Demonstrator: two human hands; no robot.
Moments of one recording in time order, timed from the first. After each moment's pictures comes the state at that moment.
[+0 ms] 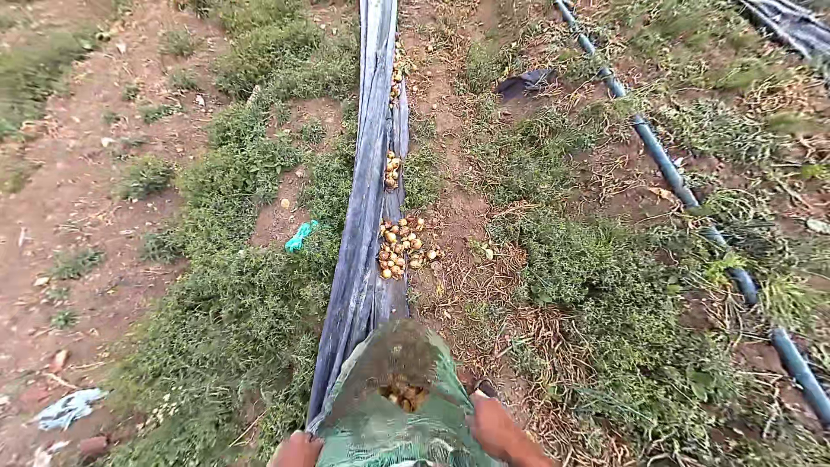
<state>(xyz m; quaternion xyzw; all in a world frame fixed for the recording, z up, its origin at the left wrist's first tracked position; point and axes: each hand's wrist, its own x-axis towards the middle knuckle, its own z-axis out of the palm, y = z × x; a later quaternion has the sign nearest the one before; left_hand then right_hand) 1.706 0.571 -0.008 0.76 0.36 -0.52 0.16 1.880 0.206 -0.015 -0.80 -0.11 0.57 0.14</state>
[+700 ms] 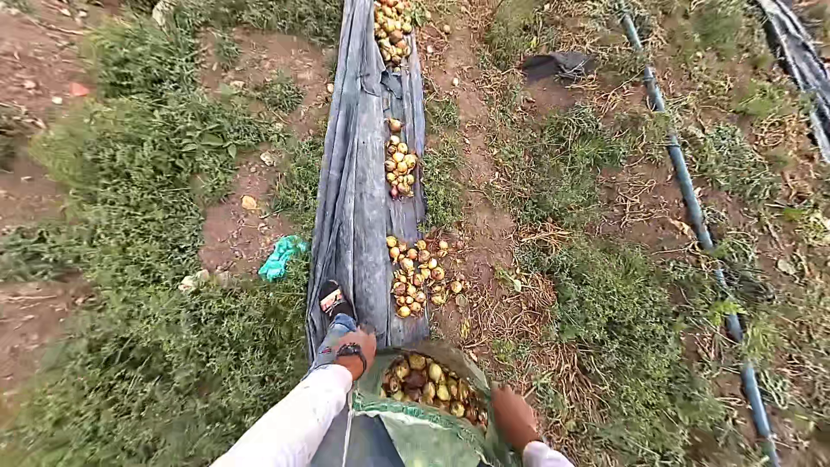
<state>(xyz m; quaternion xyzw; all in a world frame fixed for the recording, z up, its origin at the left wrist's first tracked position) 2.162 0.889 -0.202 0.78 0.09 -0.61 0.10 2.128 0.520 -0.191 -0.81 0.03 0.57 -0.11</state>
